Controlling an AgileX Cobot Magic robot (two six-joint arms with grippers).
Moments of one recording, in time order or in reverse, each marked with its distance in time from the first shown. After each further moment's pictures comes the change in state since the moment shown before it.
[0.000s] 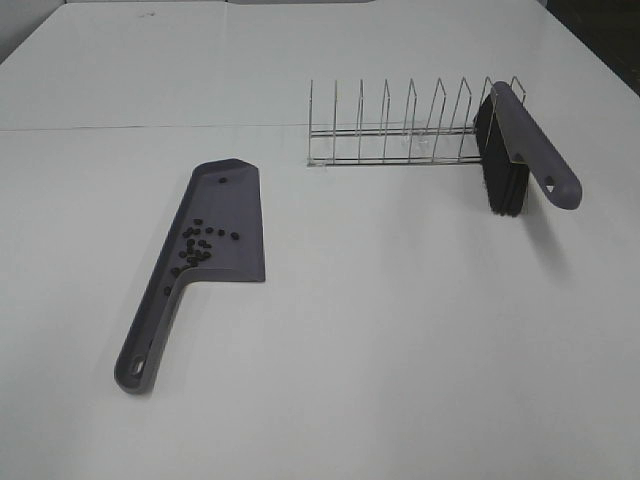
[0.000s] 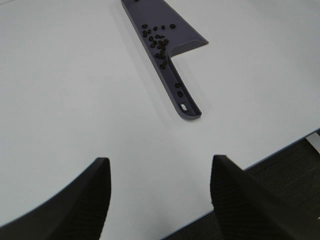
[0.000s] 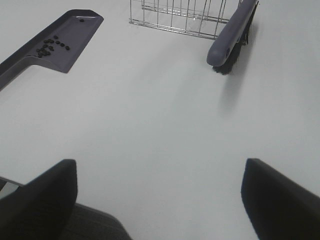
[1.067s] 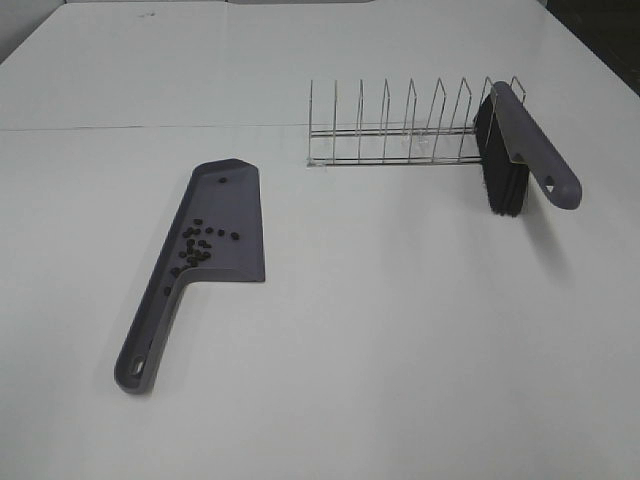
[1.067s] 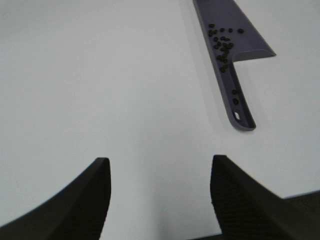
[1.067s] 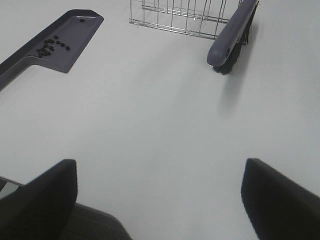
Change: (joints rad) left arm 0.284 -0.001 0.000 -0.003 0.000 0.000; right arm 0.000 0.000 0.000 0.001 0.000 0.000
